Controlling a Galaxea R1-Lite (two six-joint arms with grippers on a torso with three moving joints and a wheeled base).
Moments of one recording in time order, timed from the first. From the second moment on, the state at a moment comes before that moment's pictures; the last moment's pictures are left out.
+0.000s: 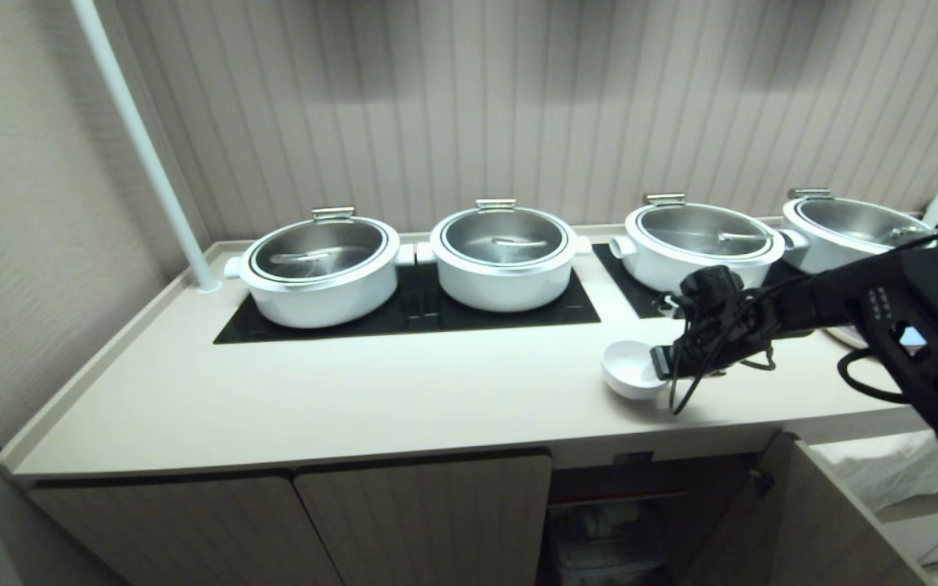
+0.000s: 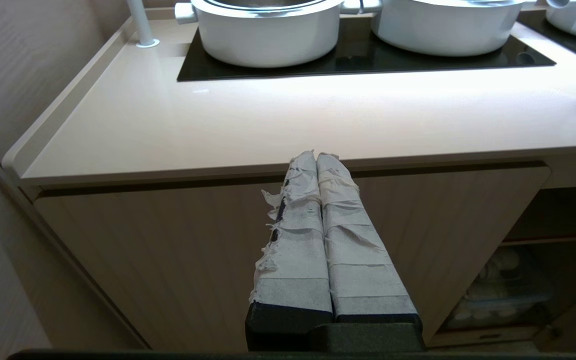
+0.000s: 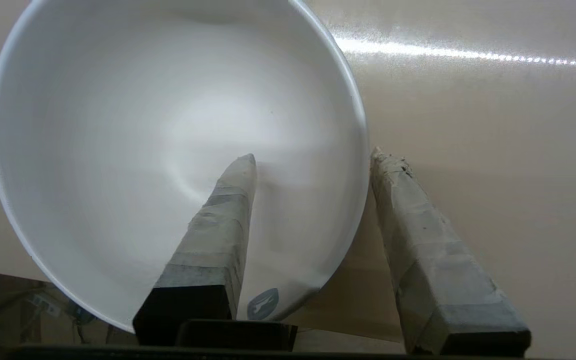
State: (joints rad) left arm 0.00 0.00 0.00 0.00 0.00 0.00; right arm 0.09 2.44 -1.74 0.24 0.13 -0.02
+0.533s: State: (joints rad) left arm 0.00 0.00 0.00 0.00 0.00 0.00; right arm 0.09 2.44 -1.74 0.21 0.13 0.01
